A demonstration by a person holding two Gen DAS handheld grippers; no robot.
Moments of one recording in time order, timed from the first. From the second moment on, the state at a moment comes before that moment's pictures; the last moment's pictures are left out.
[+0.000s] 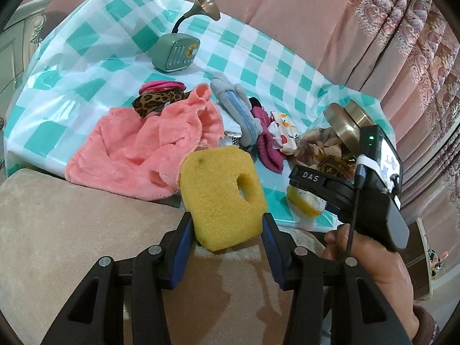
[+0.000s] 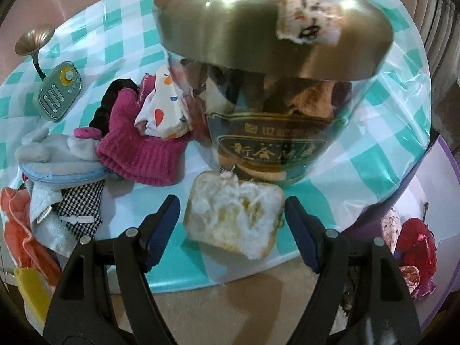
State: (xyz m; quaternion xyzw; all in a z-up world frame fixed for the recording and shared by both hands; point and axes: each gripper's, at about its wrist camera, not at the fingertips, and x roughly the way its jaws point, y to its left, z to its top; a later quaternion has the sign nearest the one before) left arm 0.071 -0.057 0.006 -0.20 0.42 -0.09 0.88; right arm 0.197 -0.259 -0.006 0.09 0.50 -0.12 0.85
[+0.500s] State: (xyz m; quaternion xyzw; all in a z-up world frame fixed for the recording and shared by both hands) left arm 0.065 -0.064 0.006 -0.18 0.41 -0.09 0.89; right arm 0.175 -0.272 -0.006 0.13 0.49 -0.07 0.86
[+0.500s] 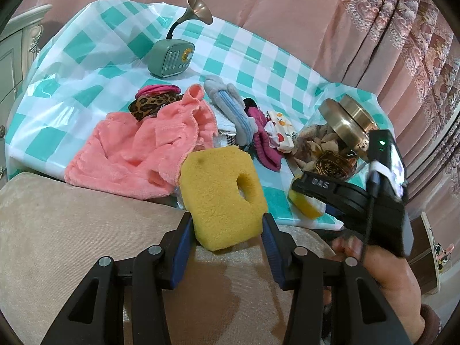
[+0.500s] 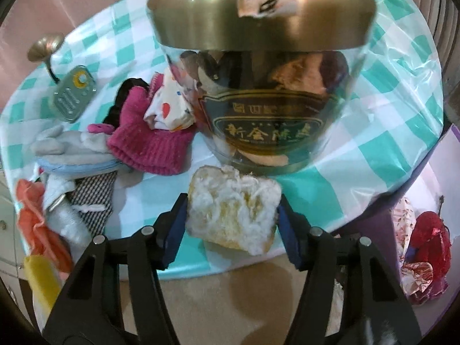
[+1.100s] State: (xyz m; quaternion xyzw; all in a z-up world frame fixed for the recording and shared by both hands) left arm 0.043 -0.091 0.019 -0.16 0.39 -0.12 0.90; right arm 0.079 -0.313 0.052 0.12 0.39 0.00 0.91
